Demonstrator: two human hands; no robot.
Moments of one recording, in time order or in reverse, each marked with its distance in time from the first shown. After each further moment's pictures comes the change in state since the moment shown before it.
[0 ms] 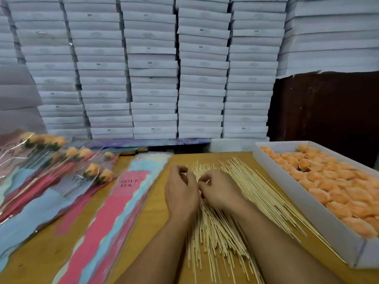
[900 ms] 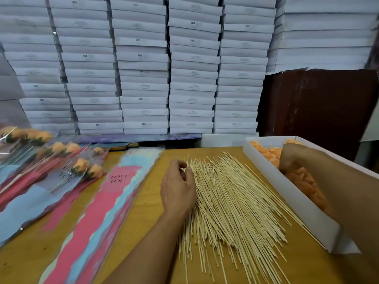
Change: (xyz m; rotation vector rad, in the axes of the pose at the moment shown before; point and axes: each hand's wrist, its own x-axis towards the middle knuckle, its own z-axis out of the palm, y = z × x) left_hand -0.009 0.006 0.001 0.044 -0.104 0.115; right_hand 0.051 0.136 -0.159 -0.731 -0.044 0.474
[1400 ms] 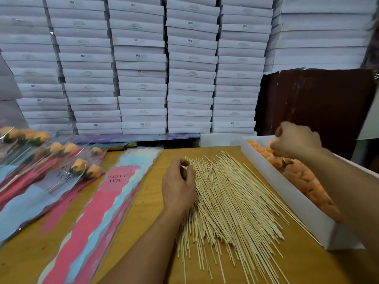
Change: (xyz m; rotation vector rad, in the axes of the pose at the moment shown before) left_hand 0.000 0.002 0.000 -0.113 -0.060 0.047; right_hand -0.041 -0.009 -0.036 0.234 0.376 -0.036
